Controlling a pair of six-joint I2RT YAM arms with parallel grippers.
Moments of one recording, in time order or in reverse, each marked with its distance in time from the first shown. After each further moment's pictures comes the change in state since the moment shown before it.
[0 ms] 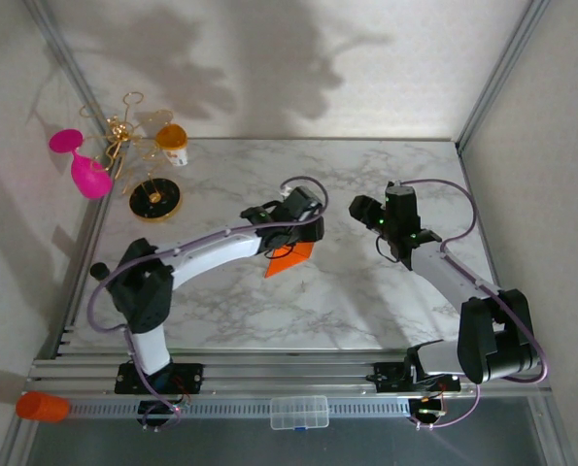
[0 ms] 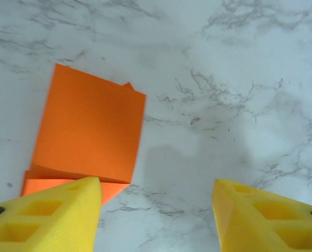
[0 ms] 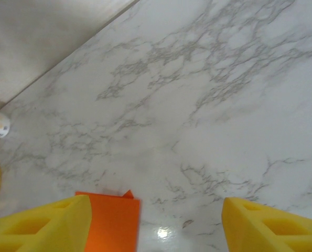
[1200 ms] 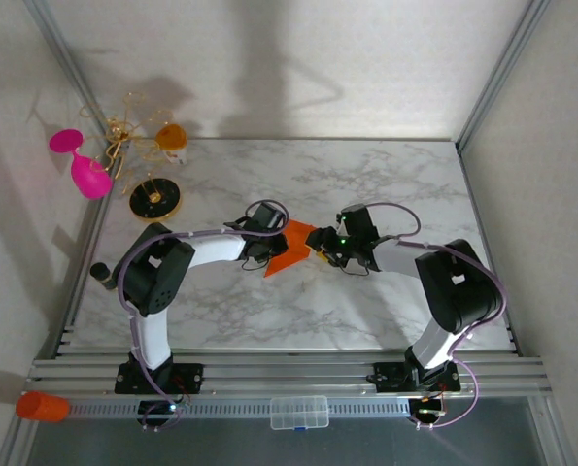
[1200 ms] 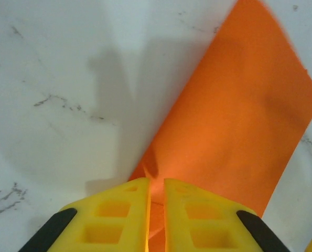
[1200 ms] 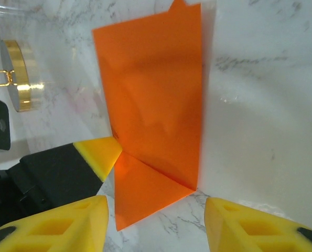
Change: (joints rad) left arm 0.198 0.127 -0.315 0.310 0.225 -0.208; right arm 0.204 0.339 -0.017 0.138 -0.370 0.302
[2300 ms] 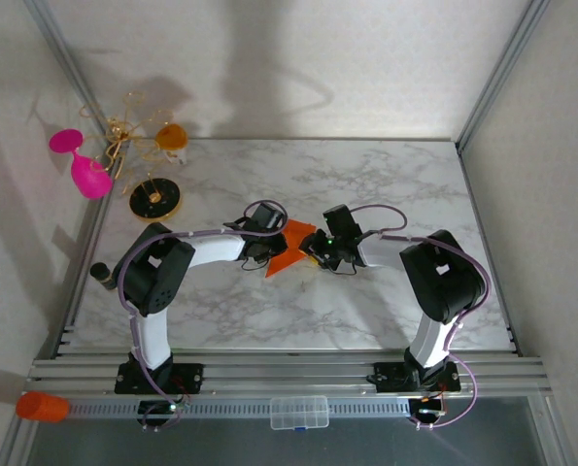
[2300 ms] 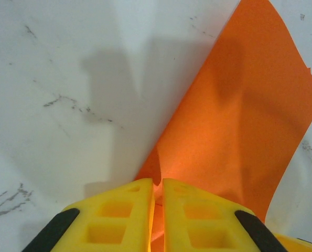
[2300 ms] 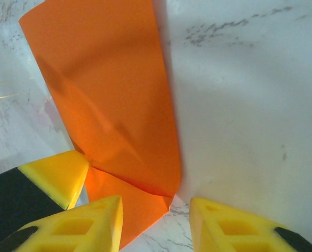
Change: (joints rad) left arm 0.004 0.000 -0.006 0.006 0.000 -0.029; right arm 0.076 0.093 0.103 -0.121 0.121 0.108
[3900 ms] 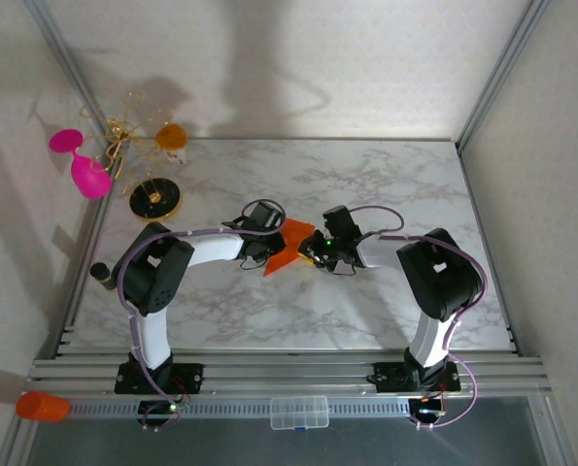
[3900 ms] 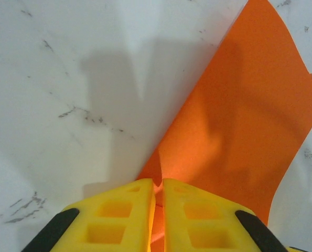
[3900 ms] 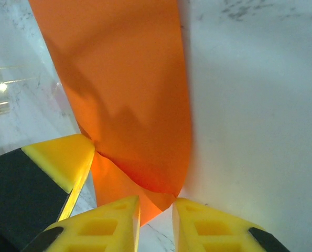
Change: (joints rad) left arm 0.014 0.000 -0.003 0.001 0.000 0.000; right arm 0.000 0.022 -0.010 0.064 -0.074 -0.011
